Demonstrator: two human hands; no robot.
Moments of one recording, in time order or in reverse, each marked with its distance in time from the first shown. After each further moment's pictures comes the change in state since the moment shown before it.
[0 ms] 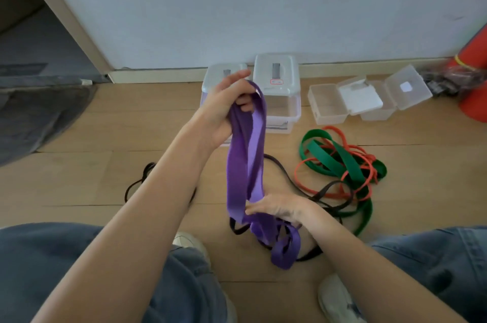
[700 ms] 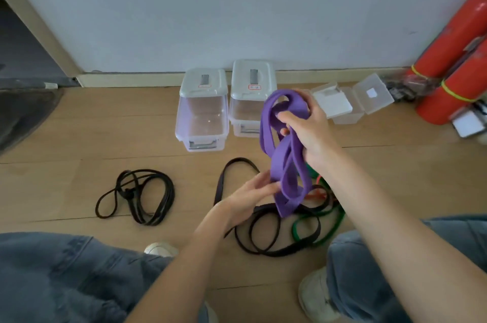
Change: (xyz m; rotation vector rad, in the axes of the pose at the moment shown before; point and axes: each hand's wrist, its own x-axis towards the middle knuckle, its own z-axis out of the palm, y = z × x) left_hand -0.032 -0.152 -0.029 0.424 -0.399 -0.339; right_hand -0.060 -0.061 -0.083 0.588 0.800 -0.601
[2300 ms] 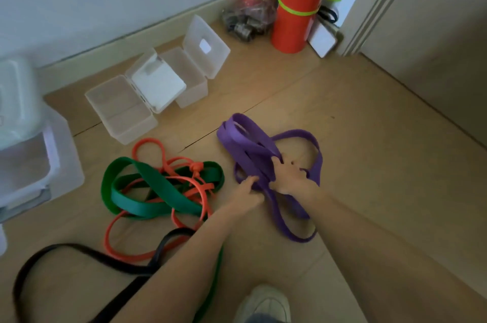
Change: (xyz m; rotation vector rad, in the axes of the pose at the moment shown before) left_hand 0.341 -0.116 0.235 0.713 -0.299 -0.208; right_hand 0.097 0.193 -0.415 -1.298 0.035 0.716
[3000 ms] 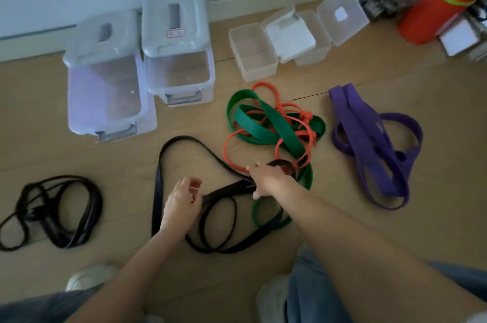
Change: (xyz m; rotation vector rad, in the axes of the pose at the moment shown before) left_hand -0.290 -0.189 -0.104 0.084 0.834 -0.217; right_hand -0.126 -0.224 0.116 -0.461 -0.346 -0.544
